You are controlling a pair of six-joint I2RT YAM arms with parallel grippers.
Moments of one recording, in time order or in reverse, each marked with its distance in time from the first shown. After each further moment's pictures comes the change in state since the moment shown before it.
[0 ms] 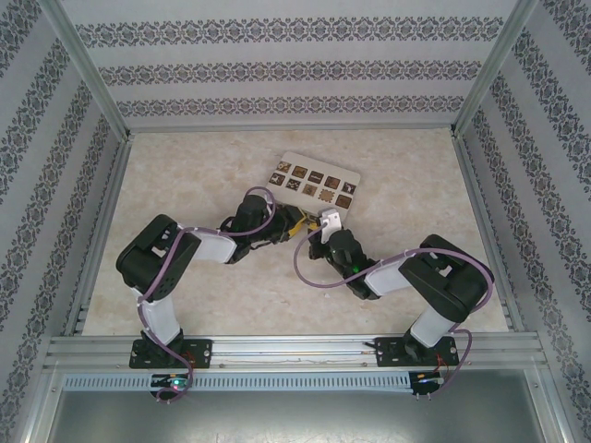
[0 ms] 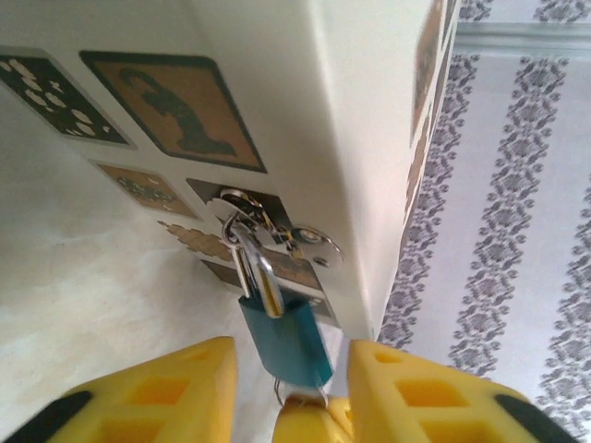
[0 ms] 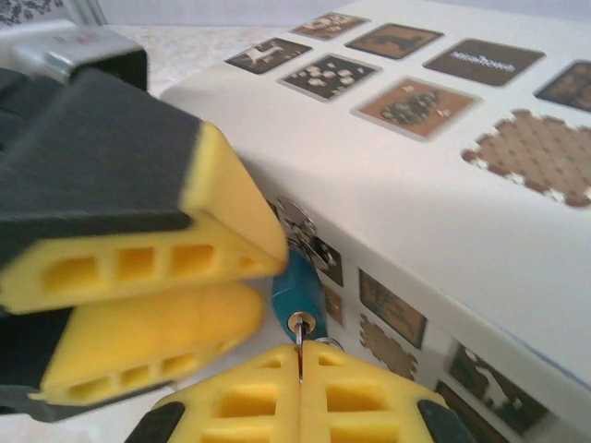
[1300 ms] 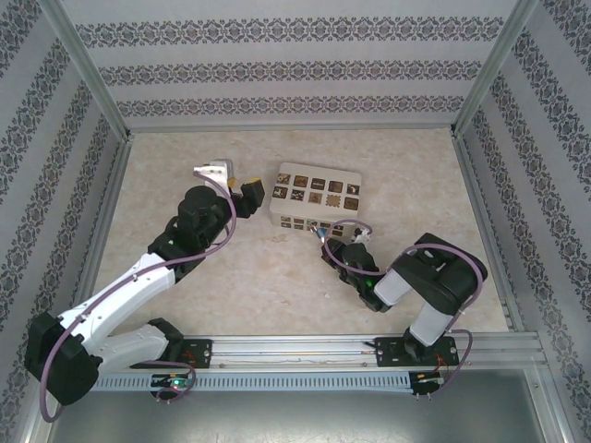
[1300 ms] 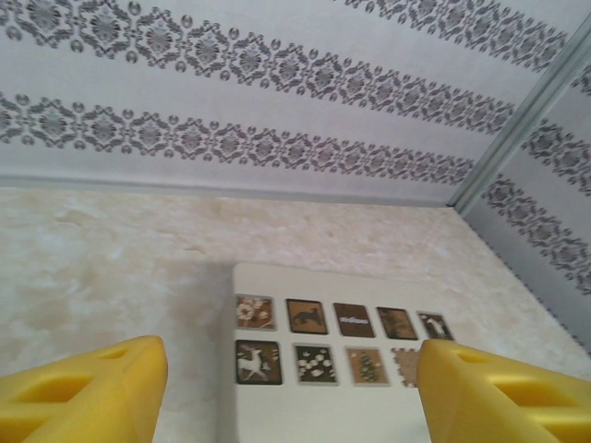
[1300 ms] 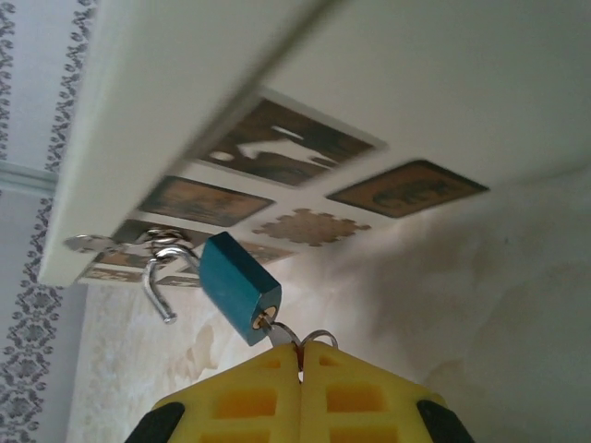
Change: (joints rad) left arm 0.004 -0.754 0.009 -0.534 -0.597 1.047; right arm -0.052 0.072 -0.161 0.139 -0.045 0.977
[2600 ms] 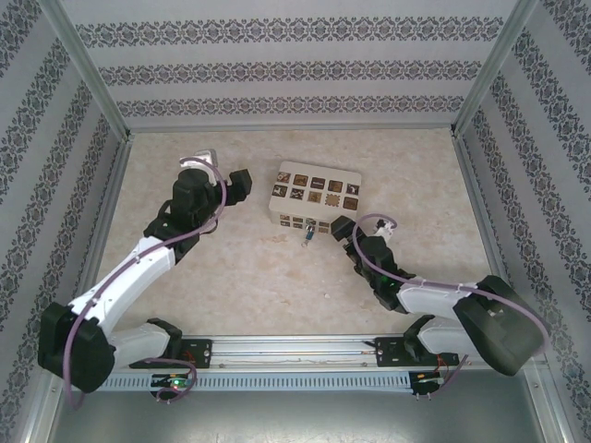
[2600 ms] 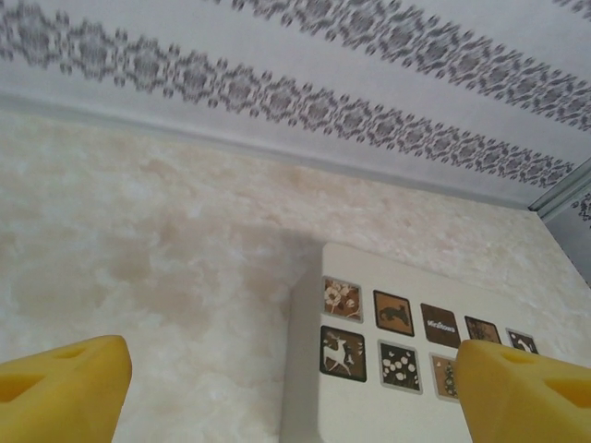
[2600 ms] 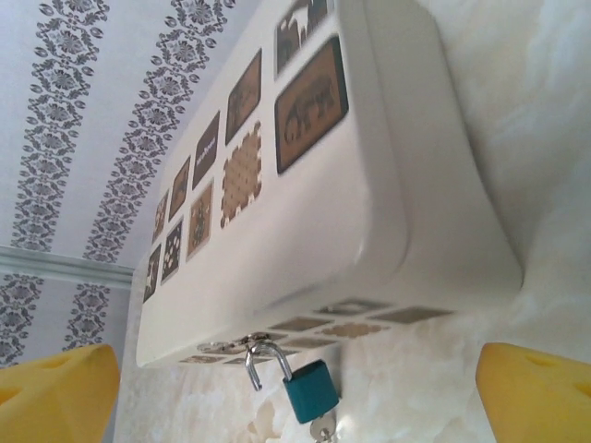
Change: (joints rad) left arm 0.201 0.123 0.085 -0.132 0.106 -0.119; right arm -0.100 -0.478 -0.018 -0.392 0.069 -0.044
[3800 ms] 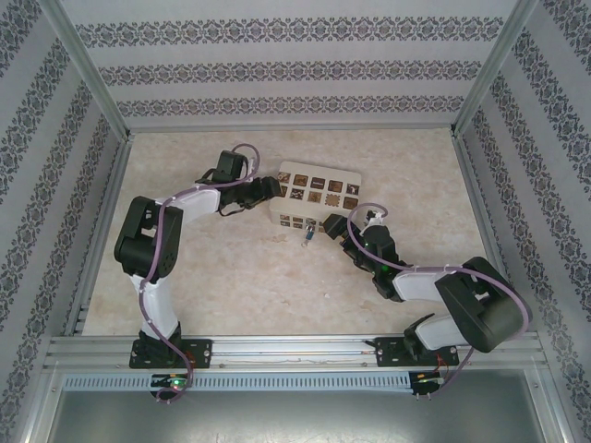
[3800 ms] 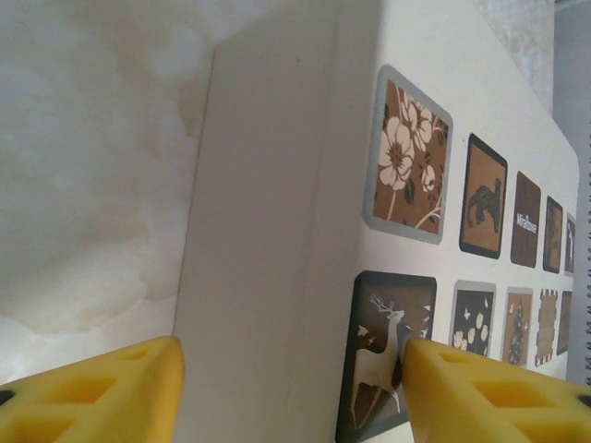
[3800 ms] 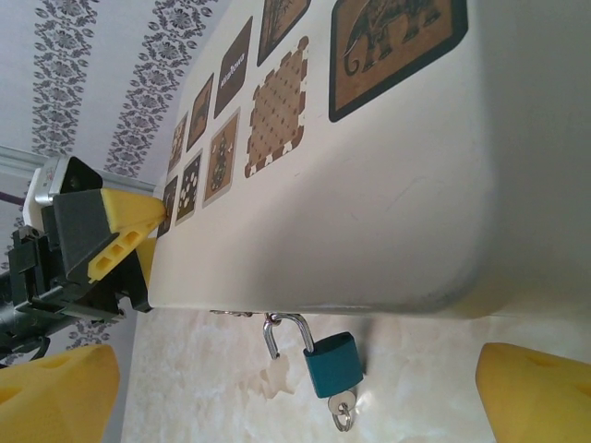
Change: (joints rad) left arm 0.073 0.744 0.360 -0.064 0.616 -0.175; right arm -0.098 0.160 0.050 0.122 -0.318 -0.090
